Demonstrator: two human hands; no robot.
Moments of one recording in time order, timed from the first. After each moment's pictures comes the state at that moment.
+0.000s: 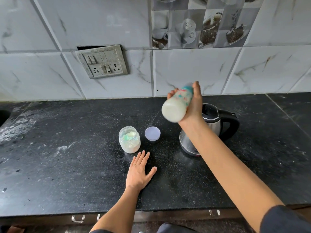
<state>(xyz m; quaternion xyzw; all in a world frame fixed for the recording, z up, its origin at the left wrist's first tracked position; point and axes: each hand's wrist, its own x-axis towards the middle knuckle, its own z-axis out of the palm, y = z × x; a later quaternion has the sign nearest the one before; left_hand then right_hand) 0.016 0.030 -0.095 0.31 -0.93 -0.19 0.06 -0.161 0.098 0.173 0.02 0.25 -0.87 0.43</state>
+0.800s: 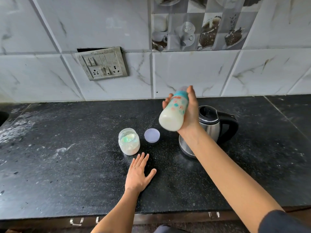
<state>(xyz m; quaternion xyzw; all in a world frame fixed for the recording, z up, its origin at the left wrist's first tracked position) 0.016 0.029 -0.094 0.31 -0.93 -0.20 0.06 -0.147 0.102 0.170 -0.01 0.25 -0.85 0.46</state>
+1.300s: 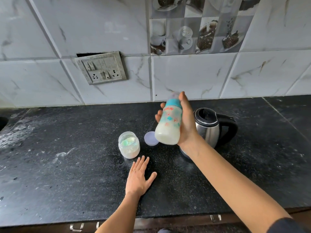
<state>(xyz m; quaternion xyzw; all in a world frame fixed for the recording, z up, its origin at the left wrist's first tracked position) 0.017 0.028 -0.093 0.31 -0.93 -0.19 0.06 -0.134 0.106 0.166 -0.05 0.32 -0.82 0.48</state>
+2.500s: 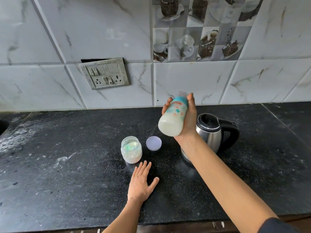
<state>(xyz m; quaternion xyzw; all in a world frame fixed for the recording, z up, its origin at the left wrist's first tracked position) 0.018 0.029 -0.091 0.30 -0.93 -0.20 0.07 -0.133 0.092 0.172 -0.06 0.21 -0.86 0.46</state>
